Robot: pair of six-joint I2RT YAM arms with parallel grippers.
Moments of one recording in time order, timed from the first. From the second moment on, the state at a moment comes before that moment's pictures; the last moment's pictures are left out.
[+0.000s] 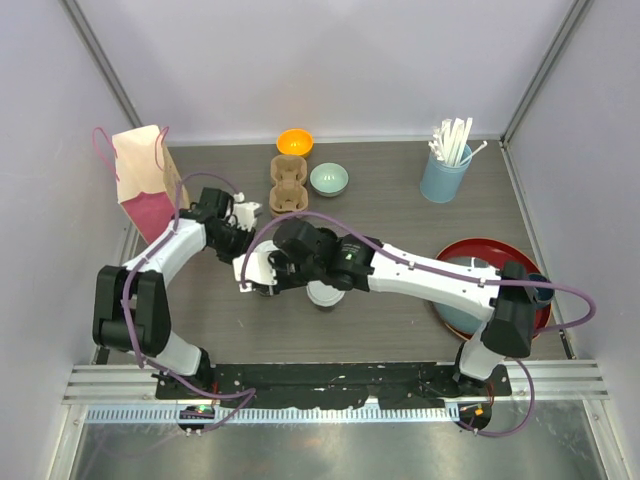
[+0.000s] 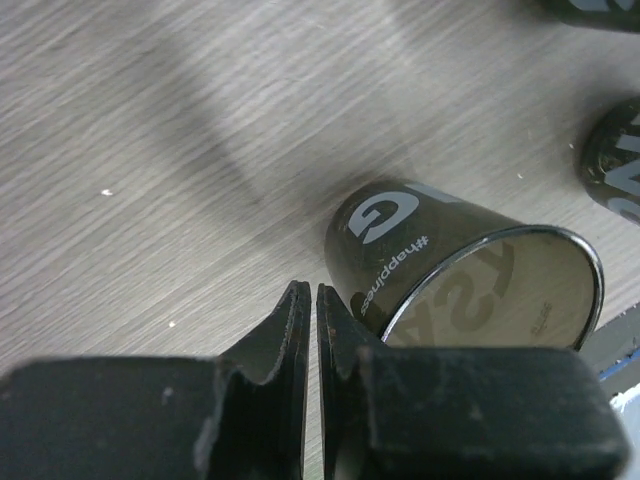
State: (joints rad) left arm -0.15 1.52 1.00 -0.70 0.37 0.21; right arm 1.17 1.66 1.49 -0.53 -0.07 -0.71
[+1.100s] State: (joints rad) left arm -0.17 1.49 0.99 -0.72 0.44 0.22; right arm 1.09 1.95 1.79 -0.90 -0.20 -0.68
